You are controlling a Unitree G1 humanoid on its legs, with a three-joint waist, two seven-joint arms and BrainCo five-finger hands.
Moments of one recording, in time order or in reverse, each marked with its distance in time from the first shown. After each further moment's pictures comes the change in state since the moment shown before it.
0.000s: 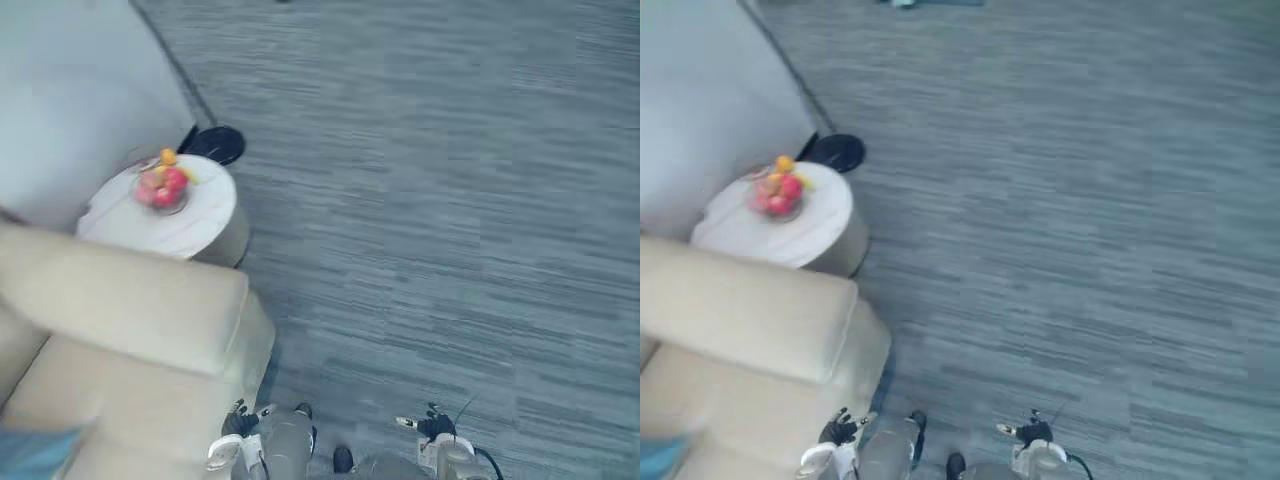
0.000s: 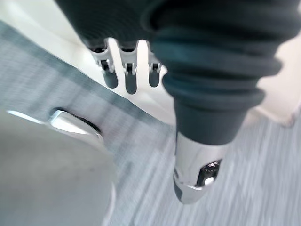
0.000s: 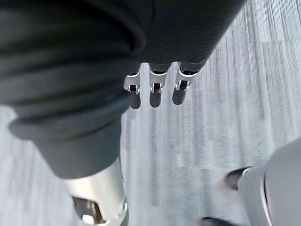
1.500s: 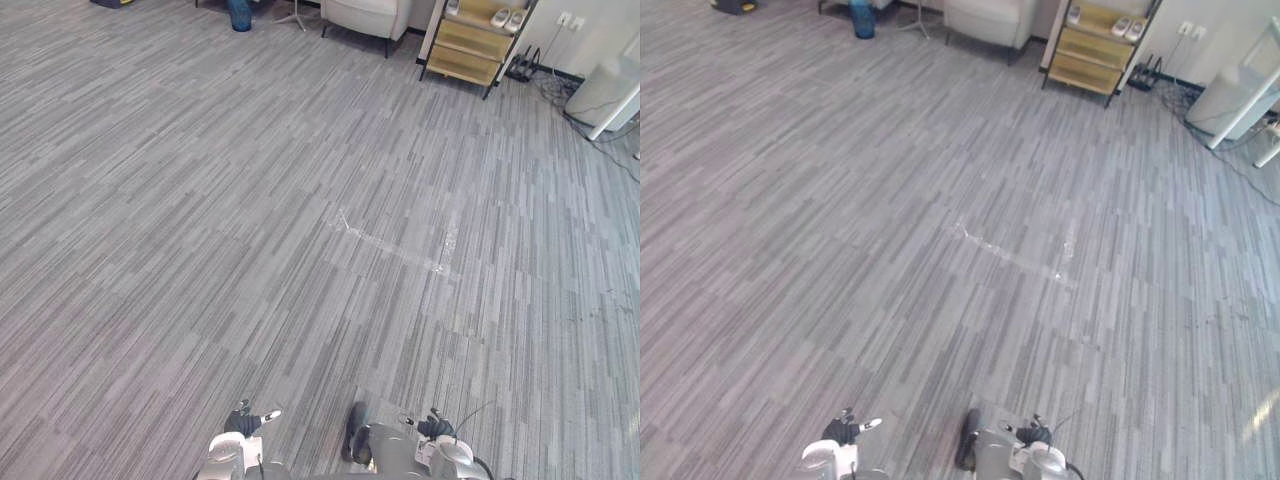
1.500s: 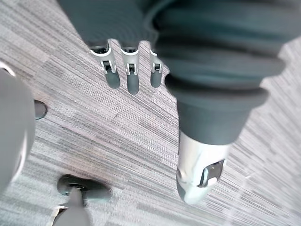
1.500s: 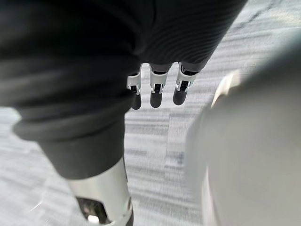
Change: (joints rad) left arm -0.023 0.020 -0.119 0.058 0.026 0.023 0.006; right arm -0.032 -0.057 -0.132 0.107 0.068 0.004 -0.008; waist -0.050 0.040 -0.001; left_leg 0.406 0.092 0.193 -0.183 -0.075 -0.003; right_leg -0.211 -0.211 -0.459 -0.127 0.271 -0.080
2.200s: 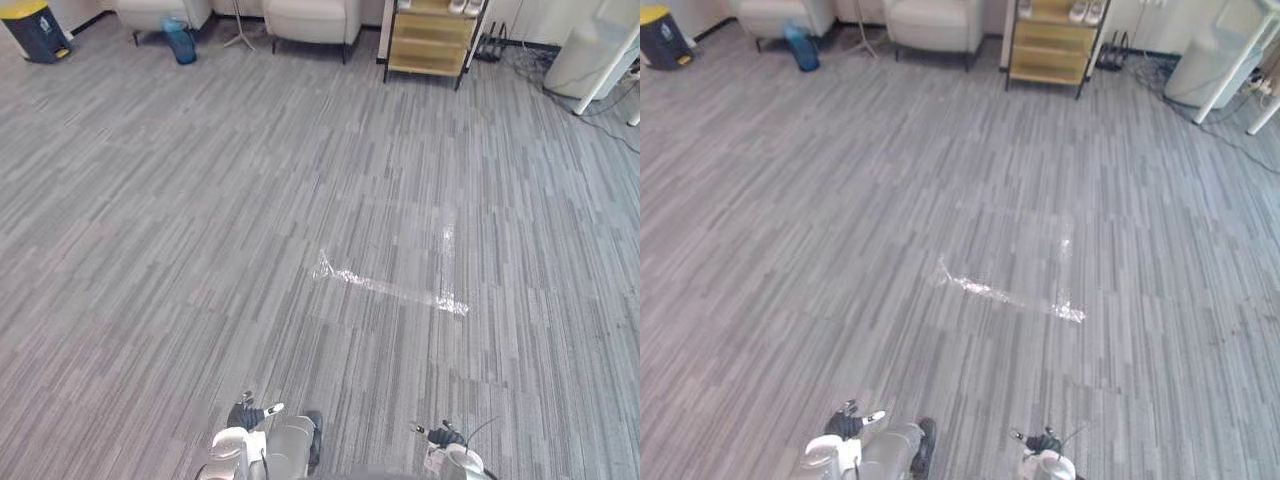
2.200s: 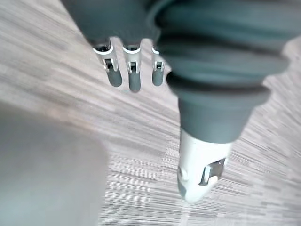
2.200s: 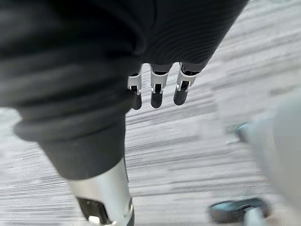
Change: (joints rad) left arm 0.018 0.003 -0.019 -0.069 -0.004 -0.012 -0.006; right arm 0.047 0.041 -0.034 -0.032 0.040 0.003 0.003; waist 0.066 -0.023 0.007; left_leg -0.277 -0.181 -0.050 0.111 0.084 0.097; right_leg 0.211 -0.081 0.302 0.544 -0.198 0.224
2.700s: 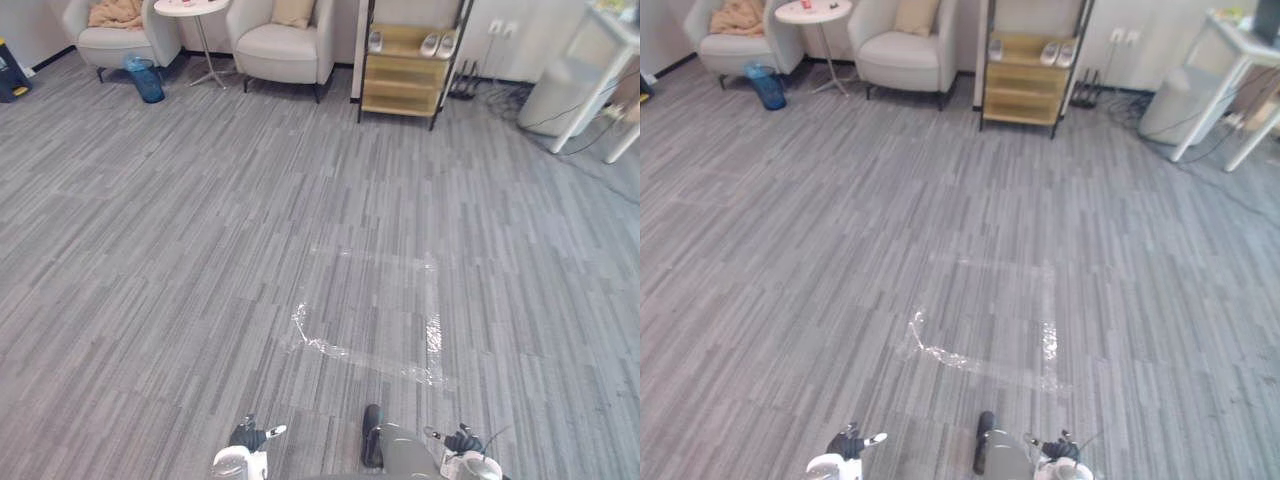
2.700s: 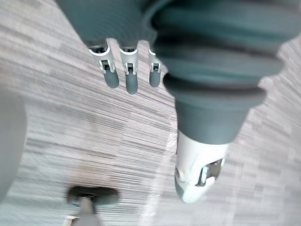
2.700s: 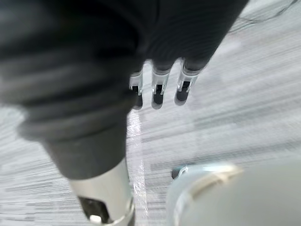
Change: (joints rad) left arm 0.005 -0.068 0.071 0.068 0.004 0.011 0.003; right arm -0.002 -0.074 -0.038 0.001 -0.034 -0.004 0.016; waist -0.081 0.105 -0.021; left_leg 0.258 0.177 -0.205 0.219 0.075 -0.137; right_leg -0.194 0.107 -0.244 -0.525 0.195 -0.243
